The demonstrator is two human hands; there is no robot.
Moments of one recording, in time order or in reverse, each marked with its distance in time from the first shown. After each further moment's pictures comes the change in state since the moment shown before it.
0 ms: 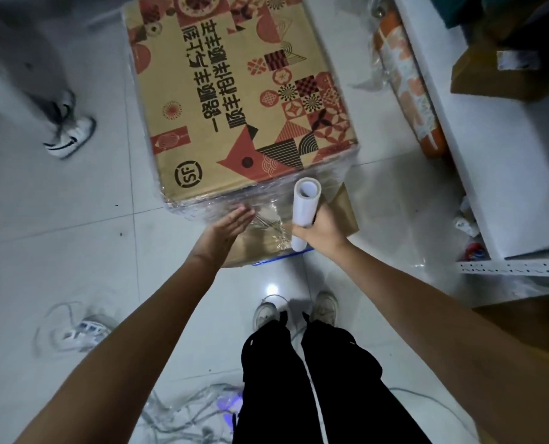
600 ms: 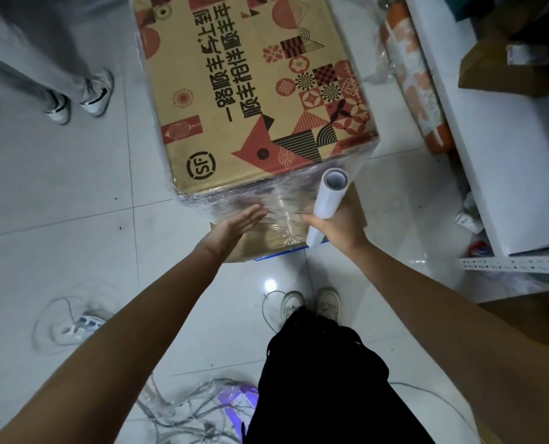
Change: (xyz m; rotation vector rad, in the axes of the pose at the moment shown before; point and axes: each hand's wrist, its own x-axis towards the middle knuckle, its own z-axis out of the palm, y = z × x) left_hand 0.008 0.004 0.018 0.197 0.086 0.062; right_hand -0.013 -0.008 -0.009 -0.020 0.222 -0.140
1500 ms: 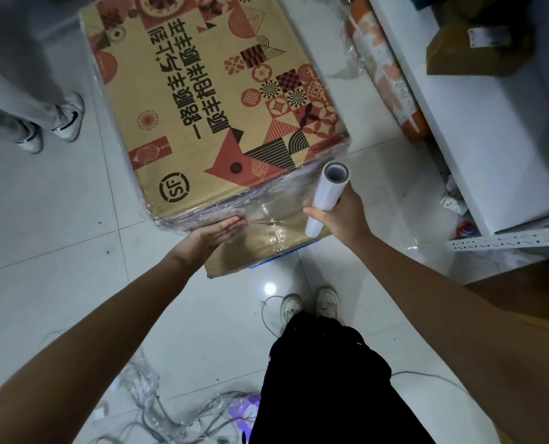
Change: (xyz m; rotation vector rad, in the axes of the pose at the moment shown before) left_hand -0.004 -0.018 0.018 0.285 0.265 0.095; right_hand 0.018 0.013 -0.029 -0.015 0.051 -0.001
